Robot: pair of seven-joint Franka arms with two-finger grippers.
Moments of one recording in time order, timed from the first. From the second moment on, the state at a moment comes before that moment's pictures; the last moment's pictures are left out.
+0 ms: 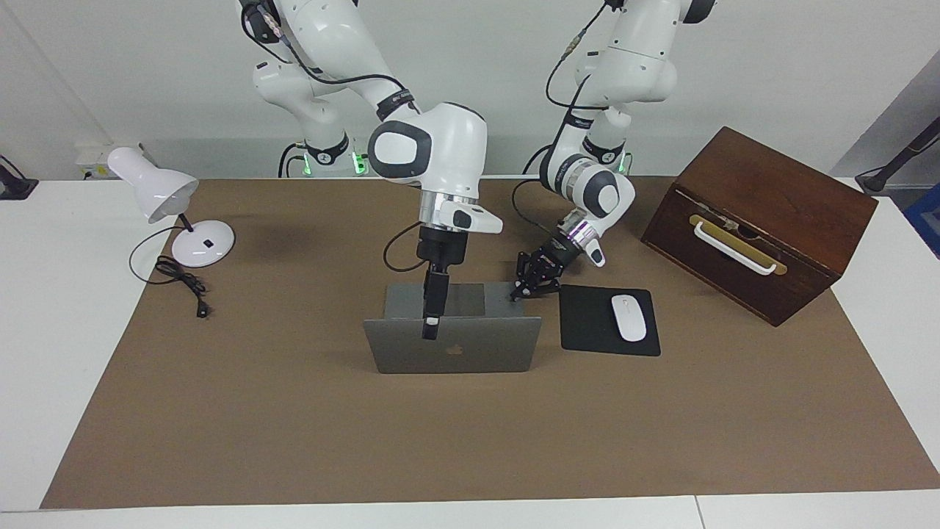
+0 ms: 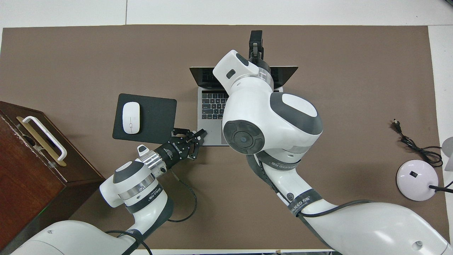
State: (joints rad) left arm -0.33 0.24 -0.15 -2.38 -2.43 2.44 -0.25; right arm 0.39 0.37 0.16 -1.60 -0.92 2.34 -0.41
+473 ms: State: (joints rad) left arm -0.33 0.24 -0.15 -2.37 -2.43 2.45 -0.23; right arm 0.42 0.28 0.21 -1.58 -0.75 2.17 -0.41
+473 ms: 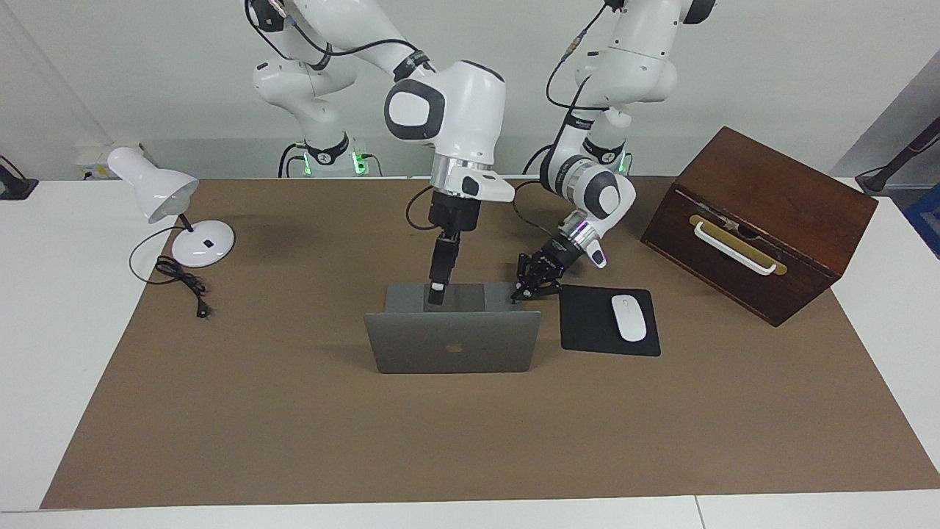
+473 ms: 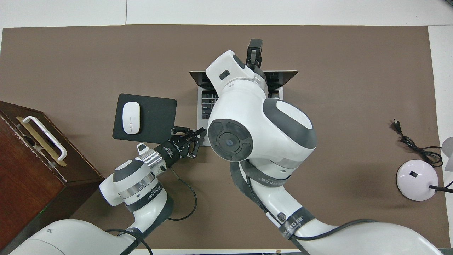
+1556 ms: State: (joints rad) left arm -0.32 0.17 -0.15 -2.27 -2.33 2.63 -0.22; right arm 0.22 -0.09 0.20 -1.57 -0.13 1.91 -0.27
